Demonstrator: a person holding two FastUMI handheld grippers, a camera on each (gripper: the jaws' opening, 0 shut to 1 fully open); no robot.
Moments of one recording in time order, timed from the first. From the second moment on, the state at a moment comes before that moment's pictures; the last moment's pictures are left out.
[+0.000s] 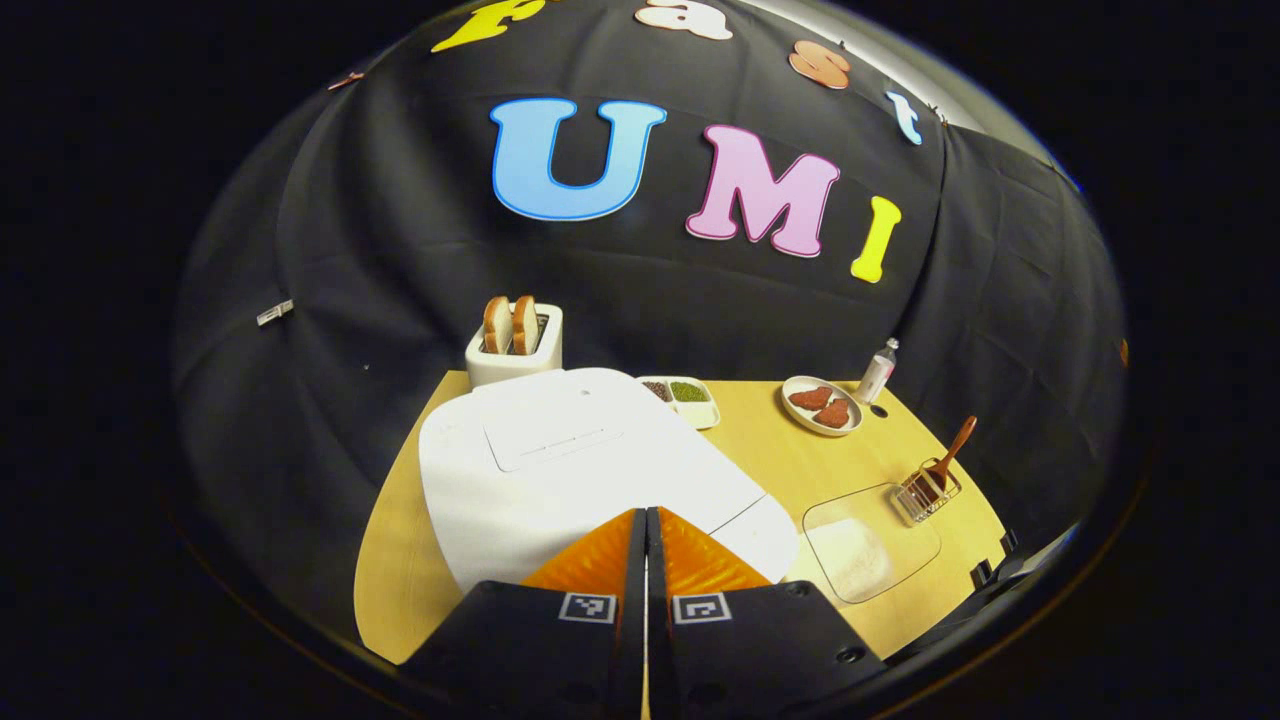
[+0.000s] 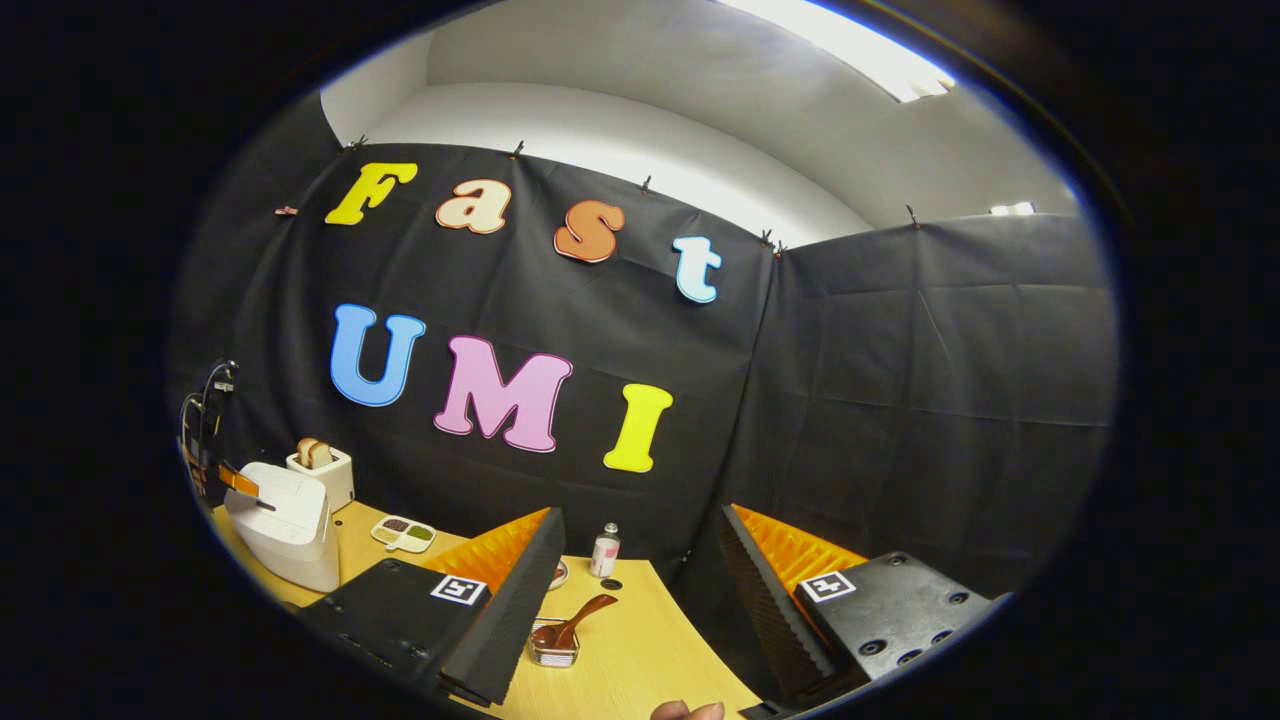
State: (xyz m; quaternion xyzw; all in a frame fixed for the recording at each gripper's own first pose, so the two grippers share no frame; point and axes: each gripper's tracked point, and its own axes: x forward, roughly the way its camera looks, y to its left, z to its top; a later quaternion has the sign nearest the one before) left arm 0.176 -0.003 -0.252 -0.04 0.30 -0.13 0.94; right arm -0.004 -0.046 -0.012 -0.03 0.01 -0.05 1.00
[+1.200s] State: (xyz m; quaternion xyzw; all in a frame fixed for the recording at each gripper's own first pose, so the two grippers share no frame) left arm 0.198 0.002 -0.213 0.00 0.25 -0.10 0.96; right arm -0.034 -0.068 -0.025 -0.04 0.02 -0.10 0.99
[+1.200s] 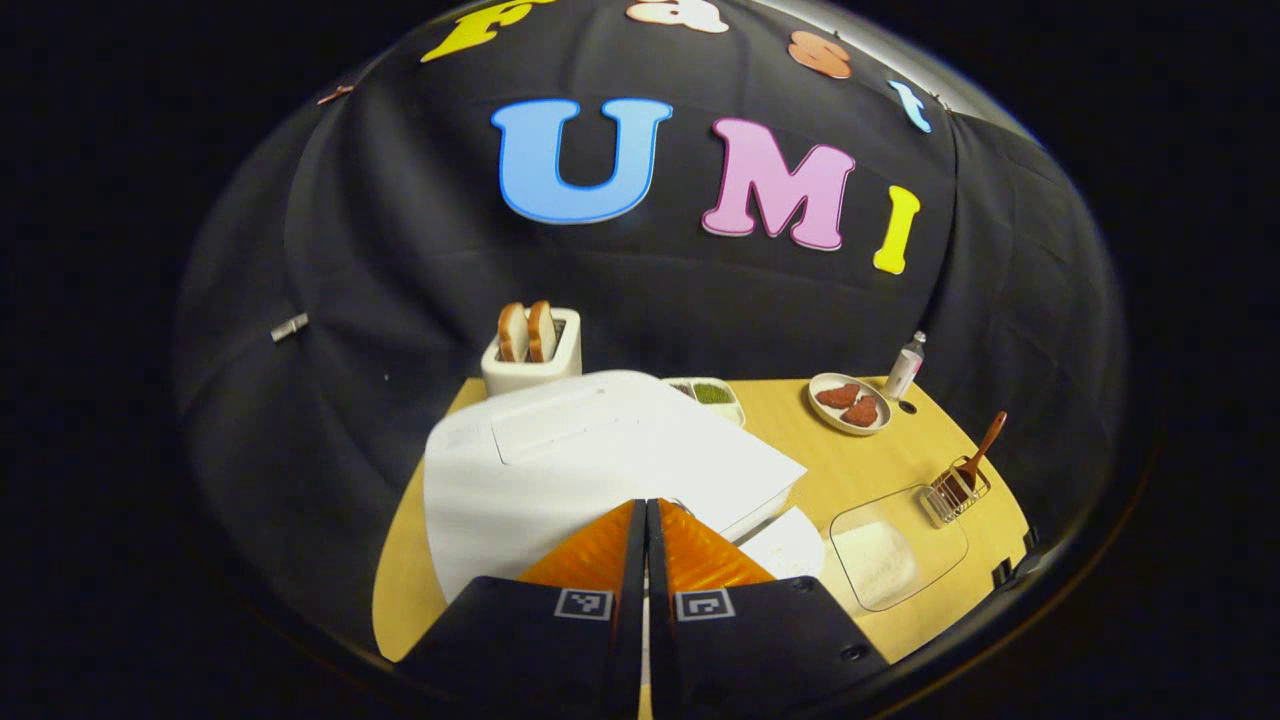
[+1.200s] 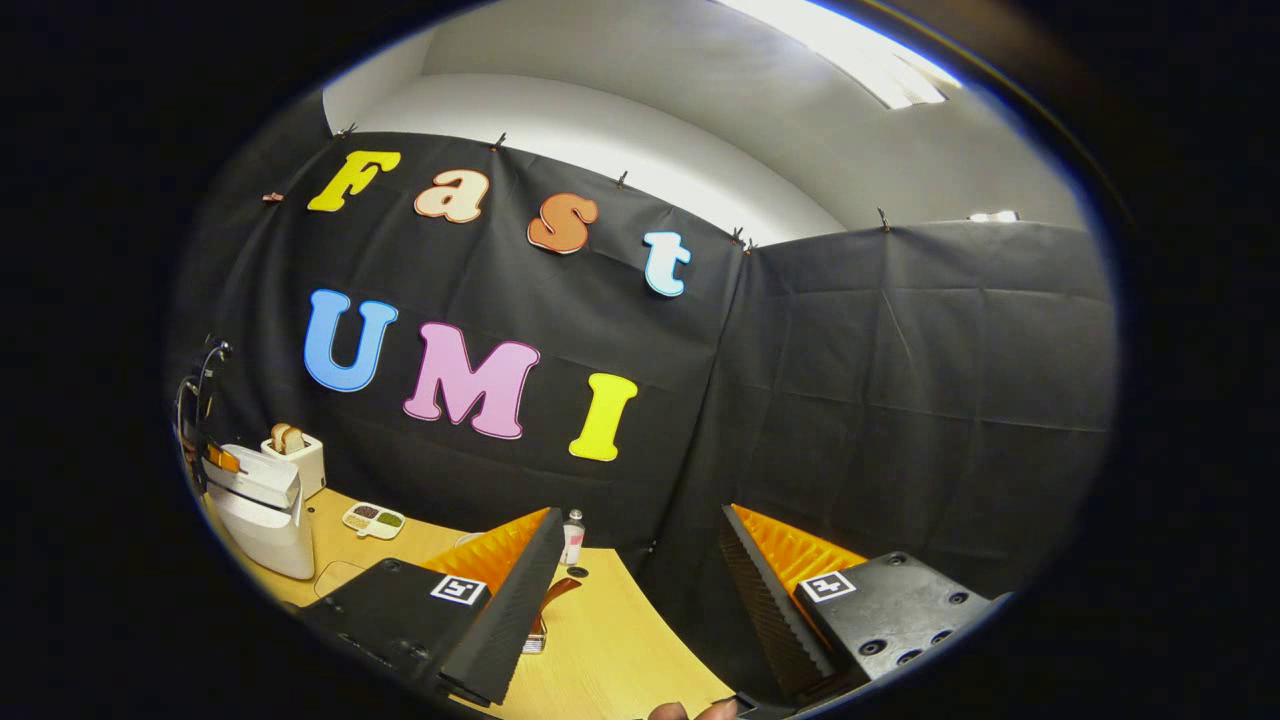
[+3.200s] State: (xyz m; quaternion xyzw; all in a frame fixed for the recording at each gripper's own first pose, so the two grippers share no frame) left arm -0.013 -0.048 -0.014 0.00 0.03 0.04 1.00; right arm 0.092 -0.045 -0.173 0.06 0.07 0.08 0.99
